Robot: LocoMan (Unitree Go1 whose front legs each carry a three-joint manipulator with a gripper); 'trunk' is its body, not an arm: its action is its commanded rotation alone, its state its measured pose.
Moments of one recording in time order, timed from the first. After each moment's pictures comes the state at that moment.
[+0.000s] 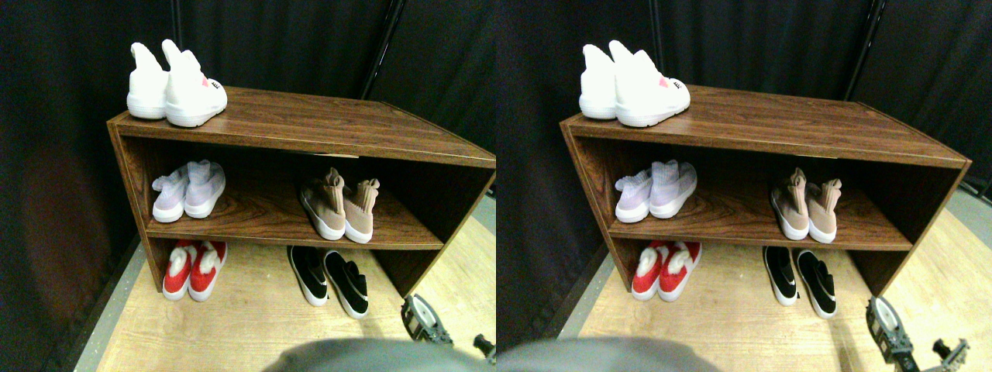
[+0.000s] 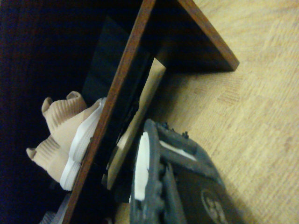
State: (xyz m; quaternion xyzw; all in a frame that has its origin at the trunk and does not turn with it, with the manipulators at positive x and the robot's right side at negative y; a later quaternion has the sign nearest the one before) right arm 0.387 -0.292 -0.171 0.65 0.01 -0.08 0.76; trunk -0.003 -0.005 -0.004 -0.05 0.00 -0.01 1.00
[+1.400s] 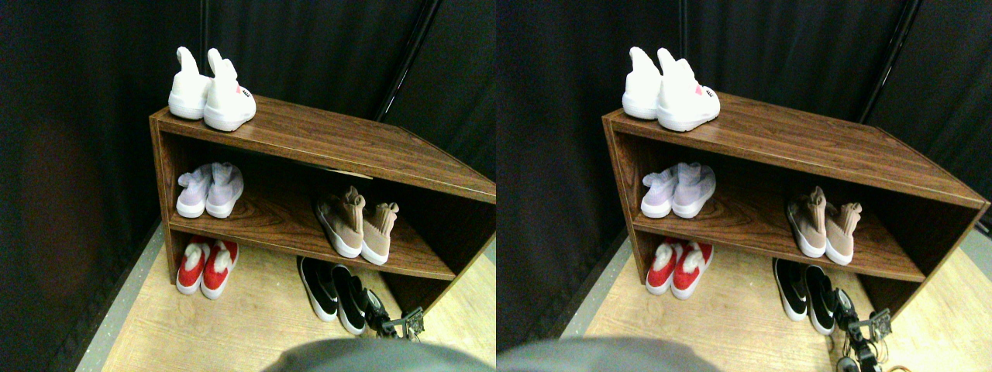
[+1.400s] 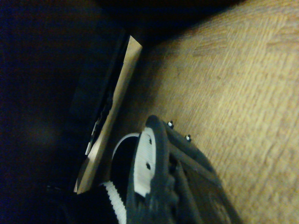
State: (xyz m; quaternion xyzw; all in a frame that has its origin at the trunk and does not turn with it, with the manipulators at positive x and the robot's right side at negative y) right arm 0.477 -0.286 -0.246 0.71 0.04 -0.20 0.68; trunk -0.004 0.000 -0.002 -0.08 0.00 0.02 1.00
